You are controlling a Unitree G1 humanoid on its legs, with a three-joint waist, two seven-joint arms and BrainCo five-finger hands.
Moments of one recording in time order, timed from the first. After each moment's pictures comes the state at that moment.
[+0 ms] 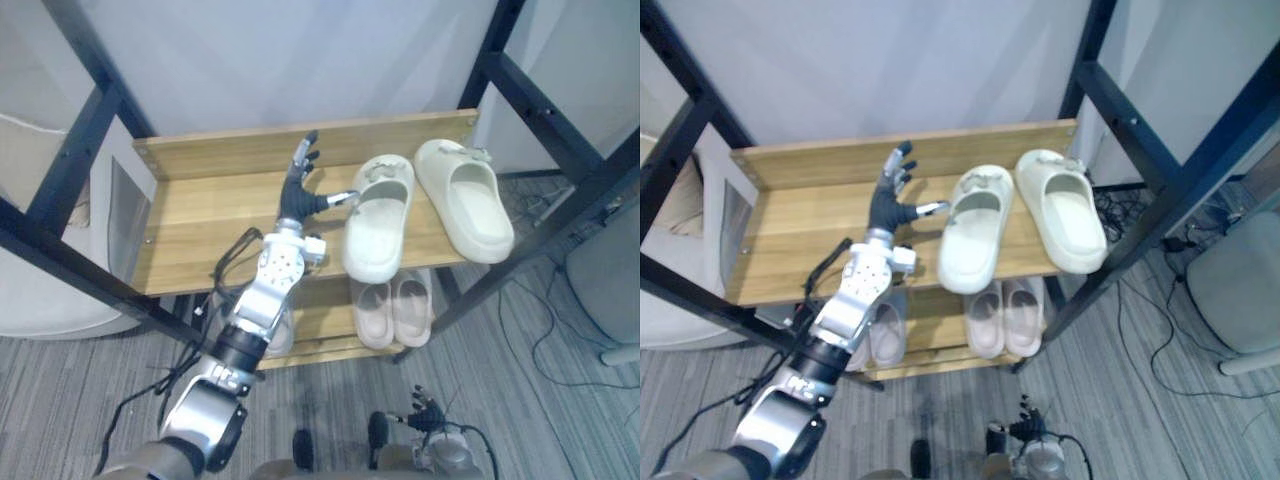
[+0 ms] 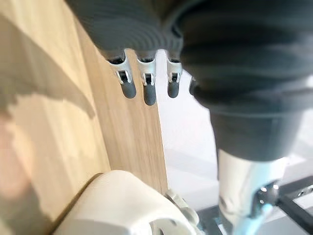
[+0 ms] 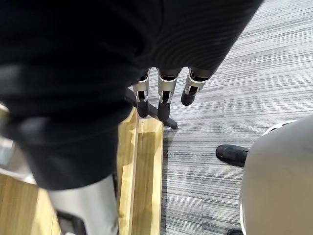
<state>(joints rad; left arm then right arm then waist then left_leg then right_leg) -0.50 0.13 -0.30 0.16 -0.10 -0.07 0.27 0.09 -0.08 0.01 0.85 -0.11 -0.08 -0.12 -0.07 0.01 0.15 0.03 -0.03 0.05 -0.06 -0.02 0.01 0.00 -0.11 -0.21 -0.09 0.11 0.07</state>
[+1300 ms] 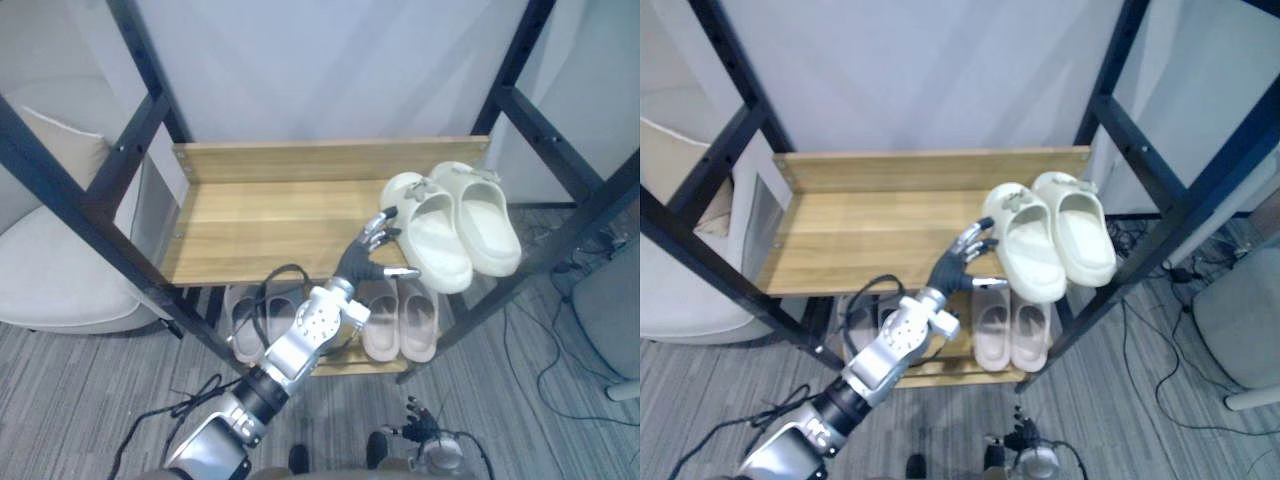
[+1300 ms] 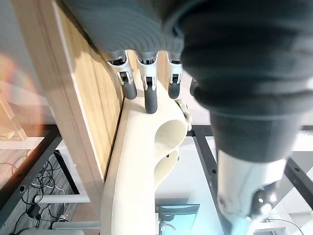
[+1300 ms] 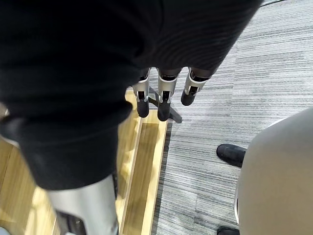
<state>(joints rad) -0.45 0.06 -0.59 0.24 -0.23 -0.11 0.17 0.07 -0.08 0.08 0.92 -0.11 -0.07 -0.13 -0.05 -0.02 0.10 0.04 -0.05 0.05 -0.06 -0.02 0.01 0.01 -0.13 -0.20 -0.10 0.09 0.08</state>
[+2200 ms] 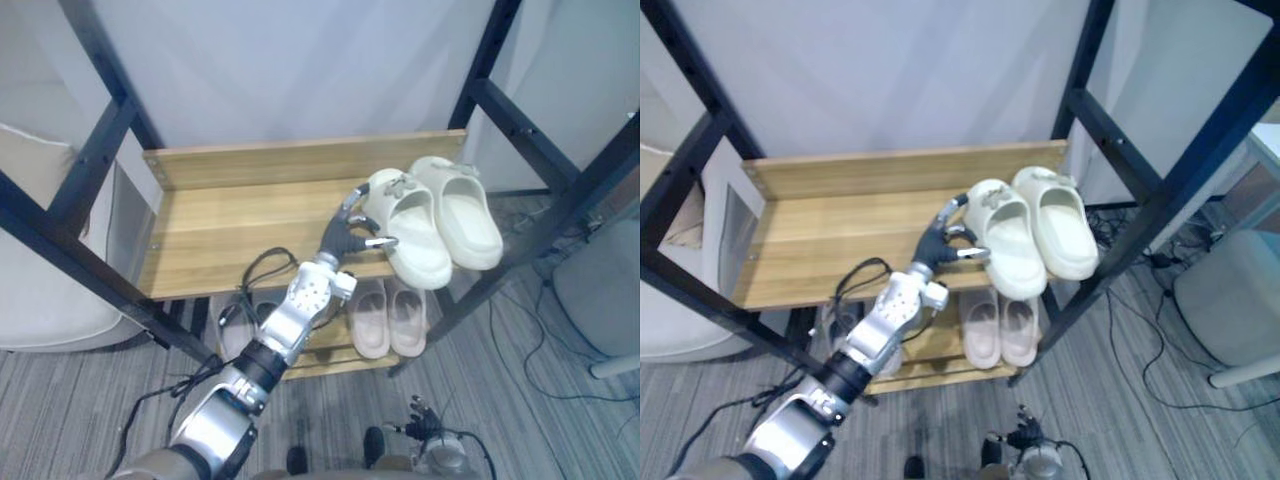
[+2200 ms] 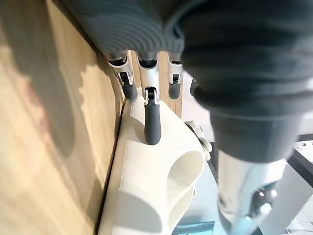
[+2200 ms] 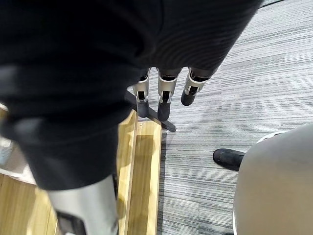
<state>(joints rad) -0.55 0.06 -0.44 0.35 -0.17 -0.08 0.20 0.07 -0.08 0.04 0.92 -0.11 -0.07 -0.12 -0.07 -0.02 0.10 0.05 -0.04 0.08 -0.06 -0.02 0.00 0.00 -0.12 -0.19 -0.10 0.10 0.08</state>
